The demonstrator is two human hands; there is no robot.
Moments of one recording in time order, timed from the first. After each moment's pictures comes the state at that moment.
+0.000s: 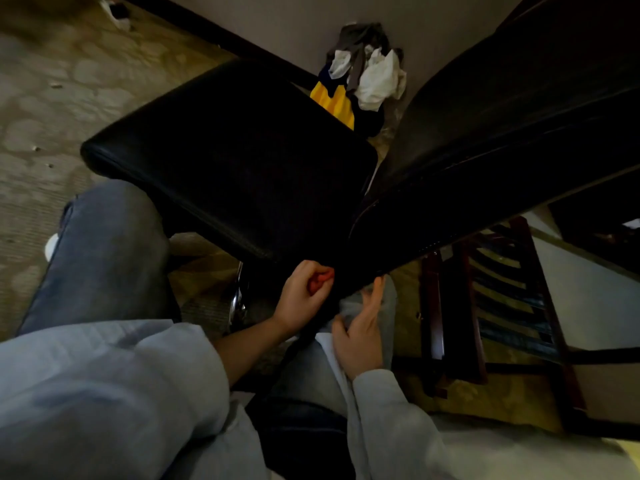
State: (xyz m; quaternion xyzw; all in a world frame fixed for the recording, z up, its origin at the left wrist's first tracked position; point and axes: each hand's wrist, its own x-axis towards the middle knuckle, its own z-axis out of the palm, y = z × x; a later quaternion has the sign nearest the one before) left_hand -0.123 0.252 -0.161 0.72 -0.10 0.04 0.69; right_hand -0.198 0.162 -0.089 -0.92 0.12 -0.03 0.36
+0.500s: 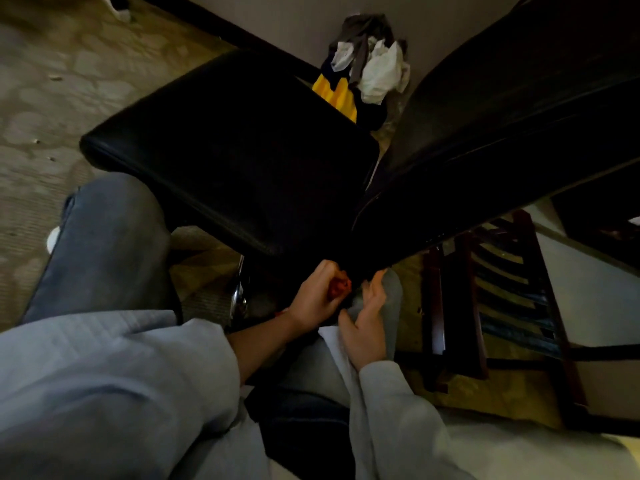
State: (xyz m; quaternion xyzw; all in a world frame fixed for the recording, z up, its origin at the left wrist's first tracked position) left_hand -0.129 0.232 -0.165 0.73 -0.19 0.02 0.66; right_hand -0.196 0.150 -0.092 -0.89 0.15 0.01 0.44
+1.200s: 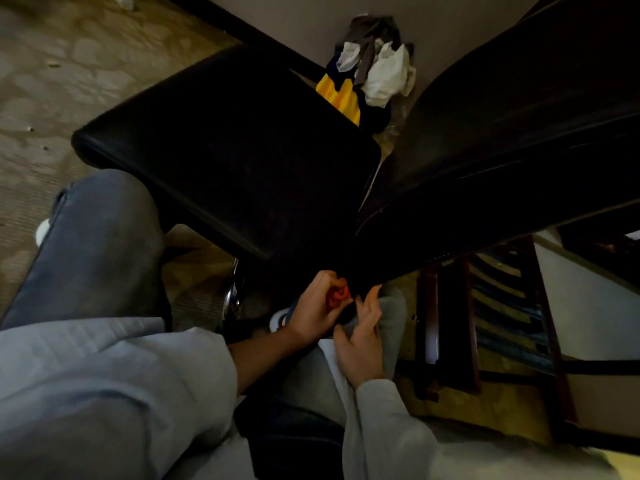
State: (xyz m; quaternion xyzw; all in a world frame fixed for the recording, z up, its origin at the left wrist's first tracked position) left_hand -0.129 0.214 -0.178 0.70 -0.15 0.07 0.69; right_hand -0.196 0.138 -0.098 -0.92 0.14 0.05 0.37
